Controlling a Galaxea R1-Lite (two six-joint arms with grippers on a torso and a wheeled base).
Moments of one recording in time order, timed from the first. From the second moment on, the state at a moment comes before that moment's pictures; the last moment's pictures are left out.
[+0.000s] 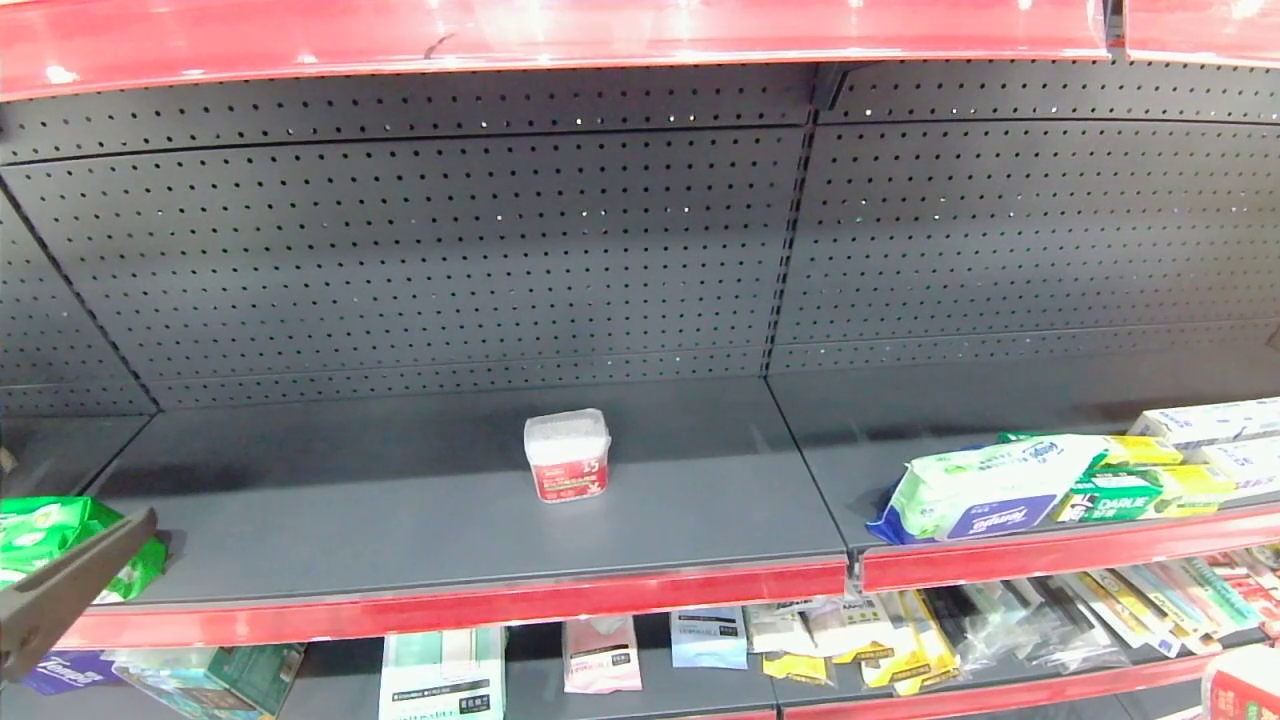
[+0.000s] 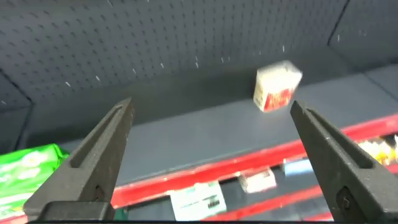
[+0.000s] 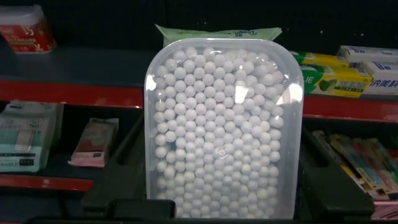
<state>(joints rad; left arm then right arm) -0.04 0.72 -0.44 -0.15 -0.13 0.08 0.07 0.09 0.00 -0.08 0.02 -0.08</state>
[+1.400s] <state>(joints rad) -0.10 1.60 -0.71 -0.33 -0.49 0.35 0.07 0.09 0.00 -0.06 0.01 -0.20</state>
